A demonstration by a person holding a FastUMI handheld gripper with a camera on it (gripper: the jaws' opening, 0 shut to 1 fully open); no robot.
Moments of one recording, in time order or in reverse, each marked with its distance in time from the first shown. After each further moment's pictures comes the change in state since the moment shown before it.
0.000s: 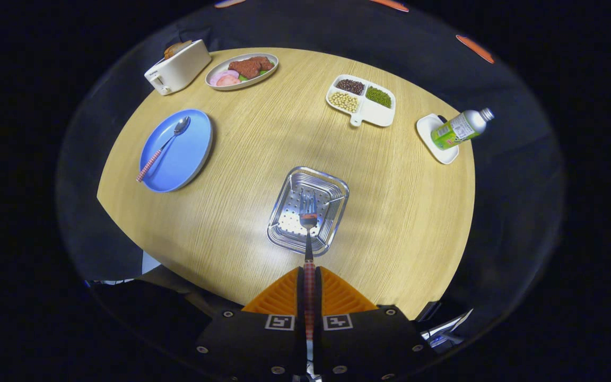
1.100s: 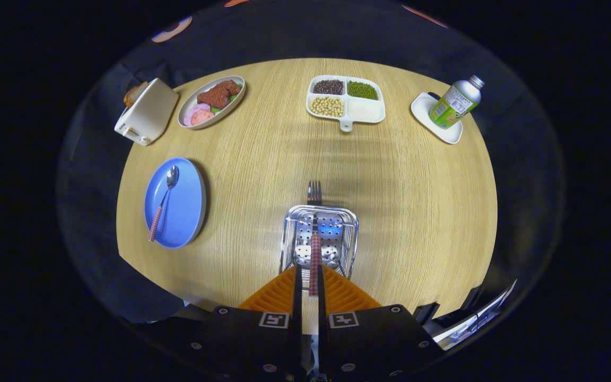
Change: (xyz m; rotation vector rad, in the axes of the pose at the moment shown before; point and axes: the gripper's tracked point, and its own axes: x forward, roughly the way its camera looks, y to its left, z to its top) arm 0.013 0.017 0.045 0.289 -0.102 0.098
